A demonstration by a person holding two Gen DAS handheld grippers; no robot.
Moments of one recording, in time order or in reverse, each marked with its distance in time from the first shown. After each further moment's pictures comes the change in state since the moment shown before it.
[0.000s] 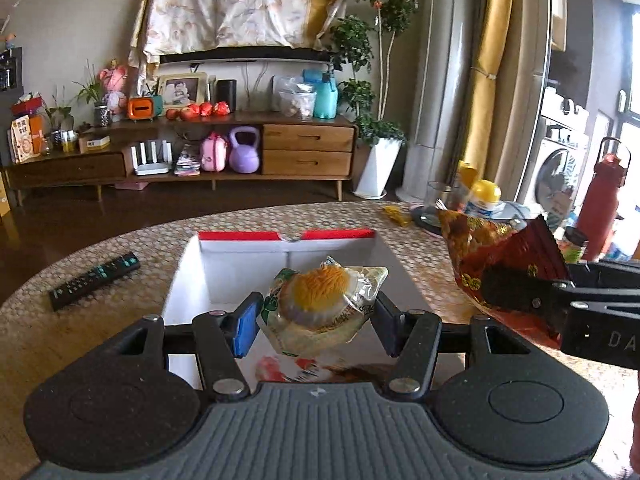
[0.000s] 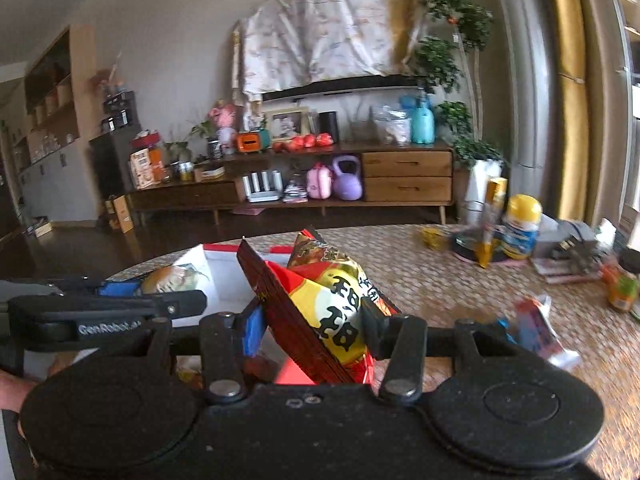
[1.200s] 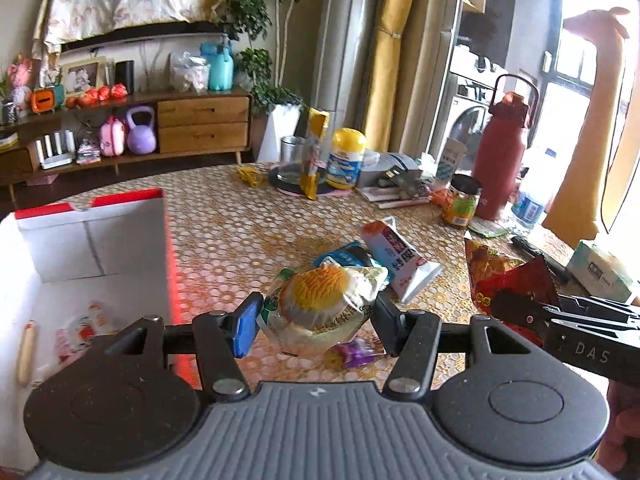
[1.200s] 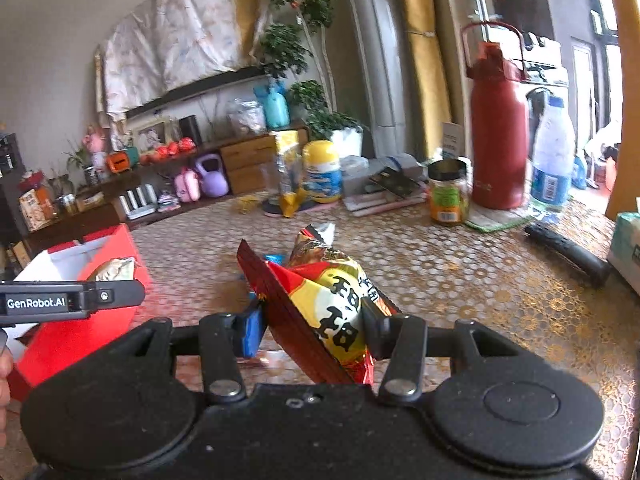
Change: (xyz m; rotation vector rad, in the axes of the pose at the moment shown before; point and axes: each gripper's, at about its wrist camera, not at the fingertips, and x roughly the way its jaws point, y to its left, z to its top) left arm 0.022 -0.152 -0.031 0.084 0.077 -0.233; right arm -0.073 -0.162 -0.078 0.226 -0.002 -0.310
